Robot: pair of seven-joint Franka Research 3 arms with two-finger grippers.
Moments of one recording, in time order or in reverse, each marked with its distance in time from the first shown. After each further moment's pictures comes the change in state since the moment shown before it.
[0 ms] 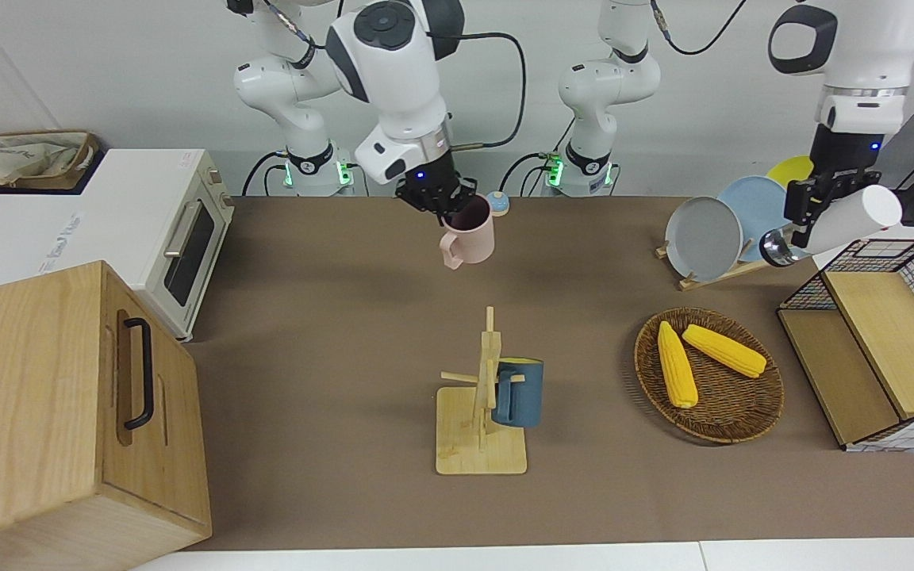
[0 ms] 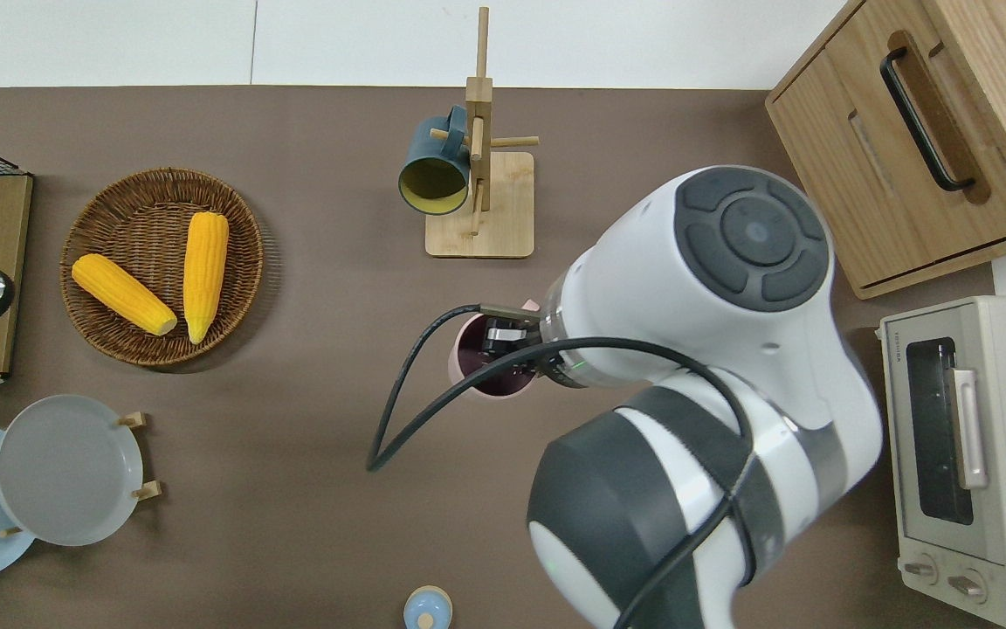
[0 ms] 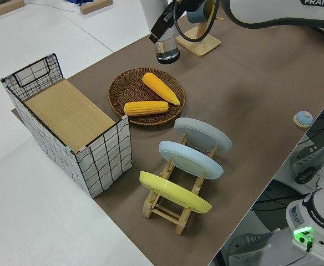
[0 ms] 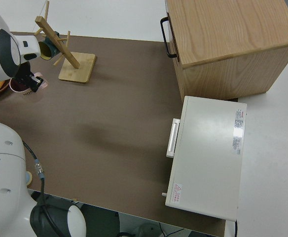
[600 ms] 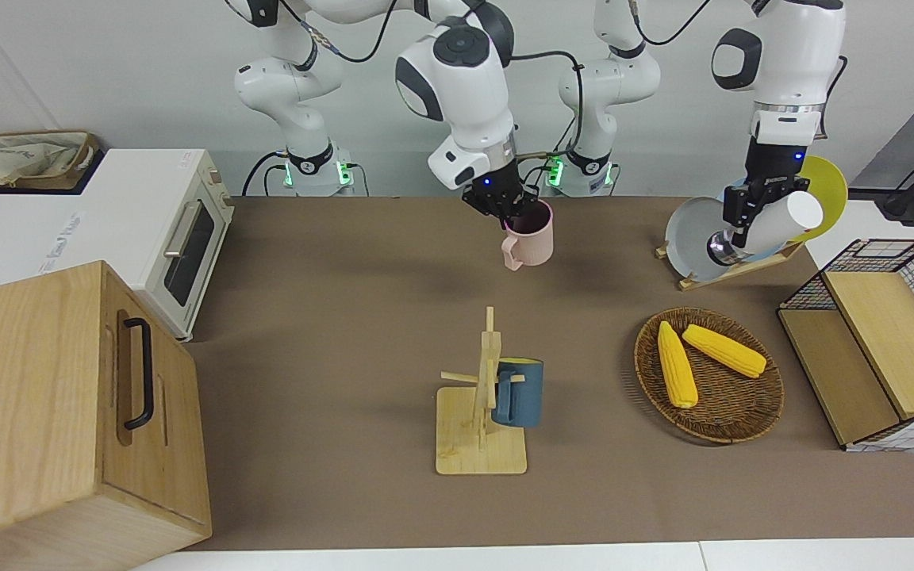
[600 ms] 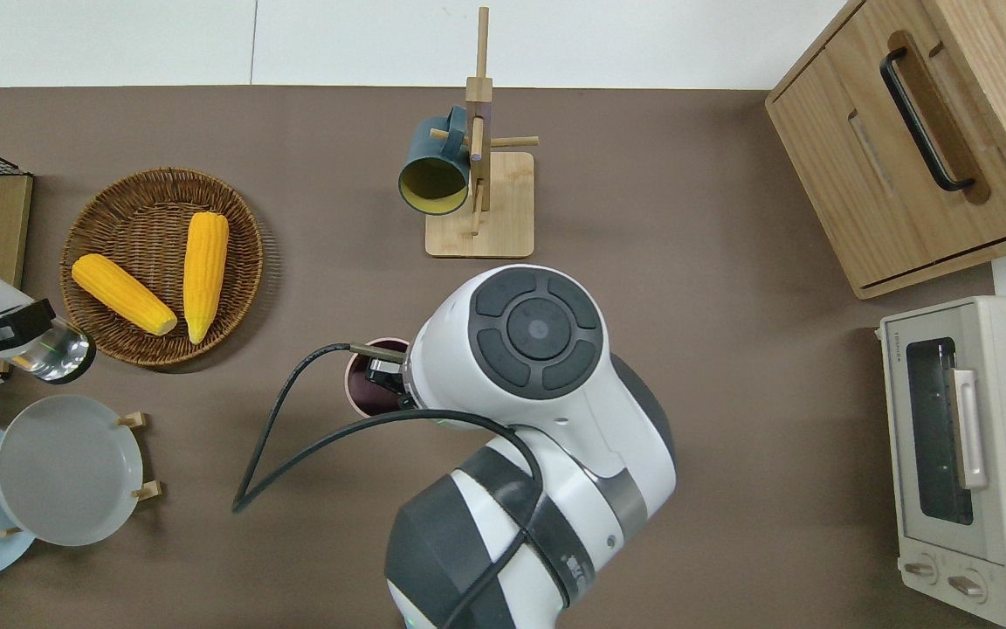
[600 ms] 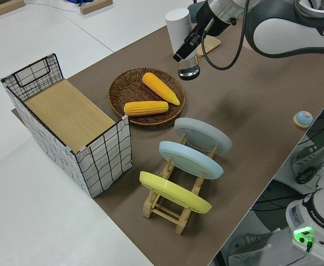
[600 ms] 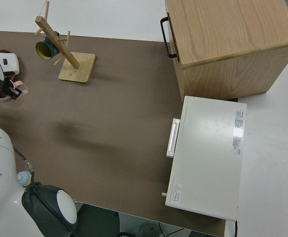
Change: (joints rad) left arm -0.002 -0.166 -0.059 -0.298 0.003 0.124 -0.049; right arm 0.090 0.099 0.069 -0.025 0.002 0.210 0.194
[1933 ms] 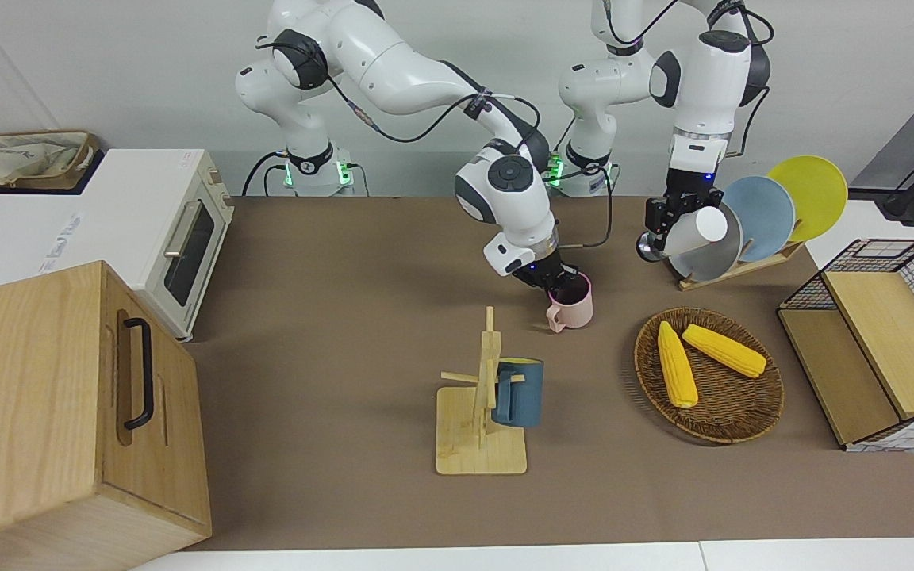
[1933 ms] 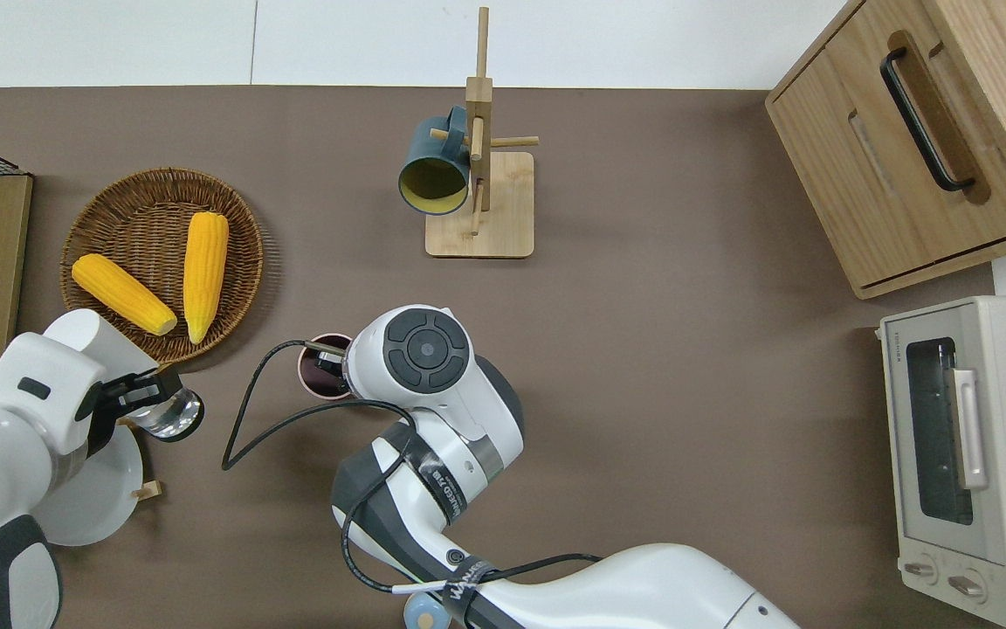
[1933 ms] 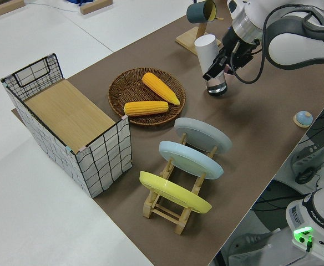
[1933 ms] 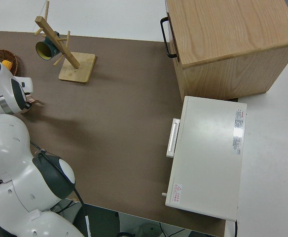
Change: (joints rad) left arm -0.005 -0.082 -0.147 -0.211 0.001 0.007 -0.165; right arm 0.105 0.340 0.005 0.040 -0.026 0.406 0.083
